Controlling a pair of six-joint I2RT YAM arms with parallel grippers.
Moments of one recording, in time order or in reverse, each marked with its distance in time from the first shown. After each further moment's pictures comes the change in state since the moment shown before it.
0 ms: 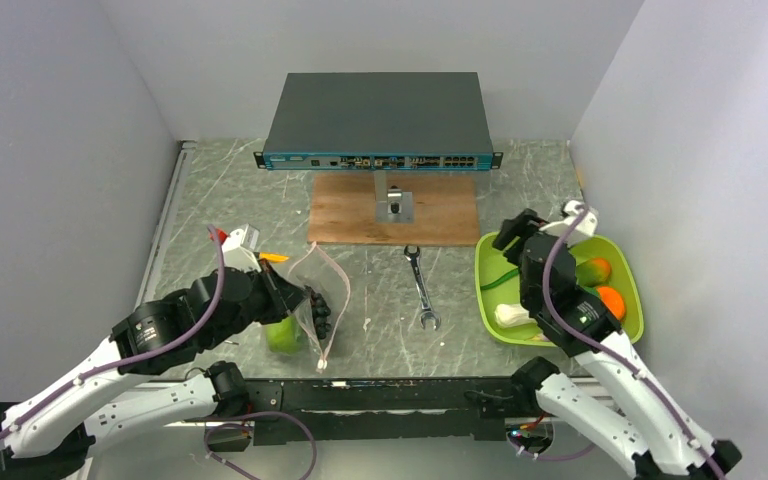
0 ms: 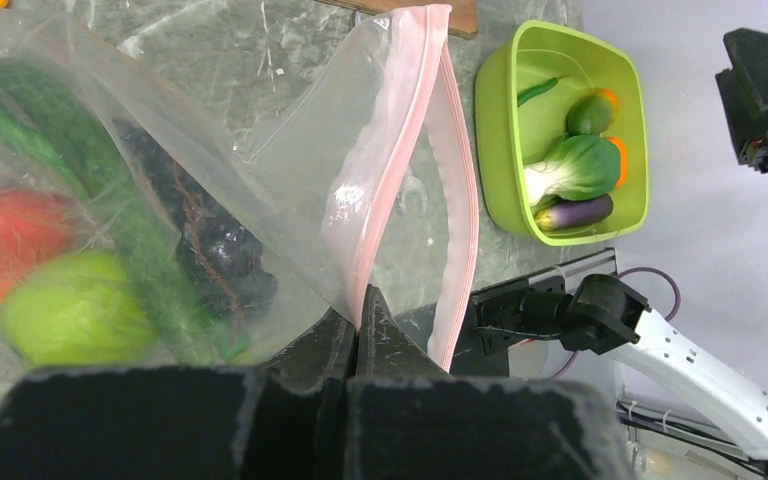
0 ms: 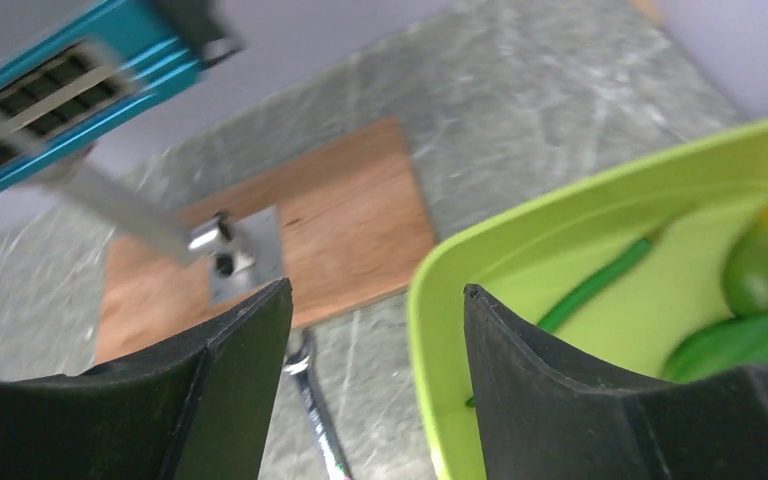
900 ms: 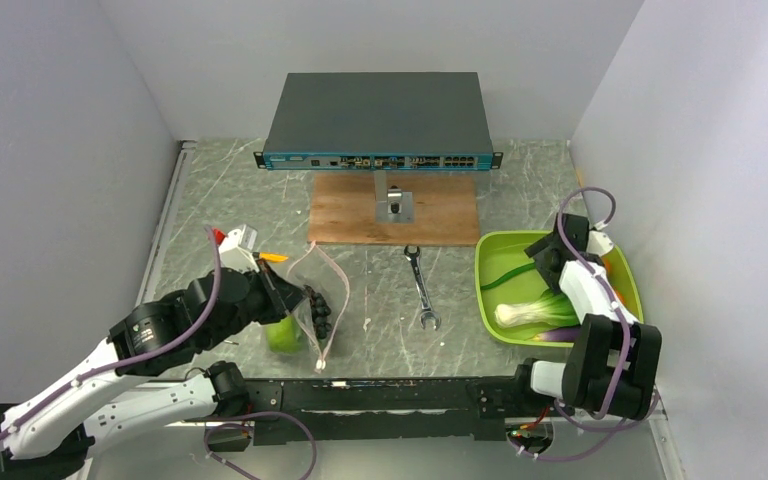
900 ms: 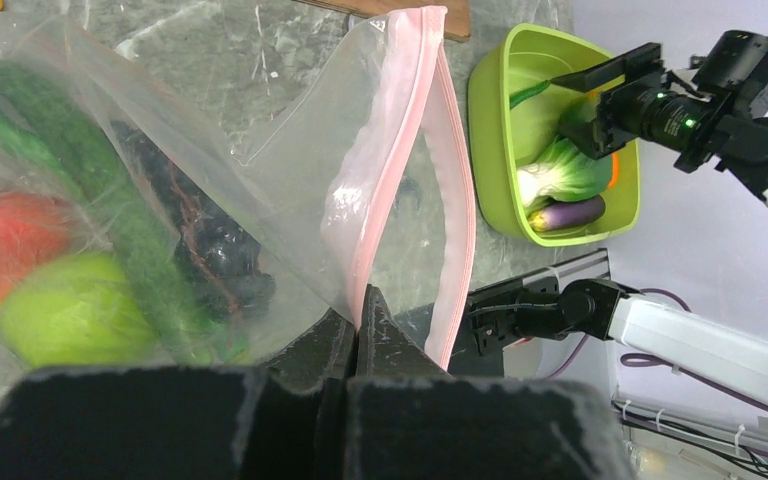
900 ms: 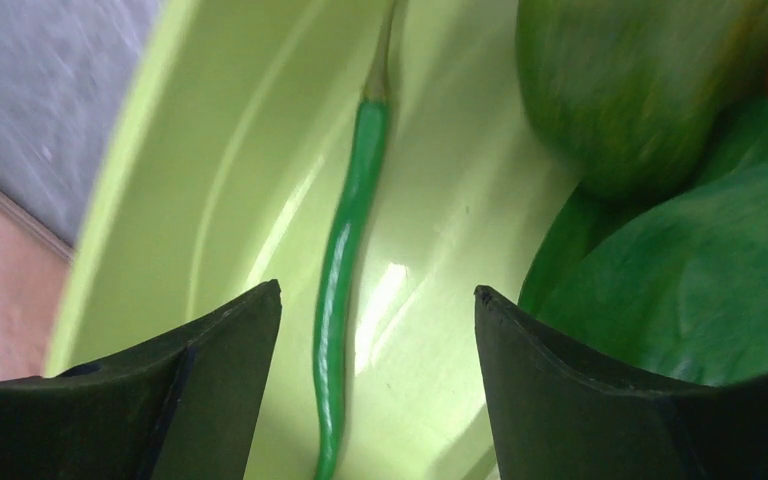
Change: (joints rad) left arm 0.000 -0.013 0.000 0.002 0.001 0.001; right arm -0.848 0.570 -0.179 0.081 -0.529 0.250
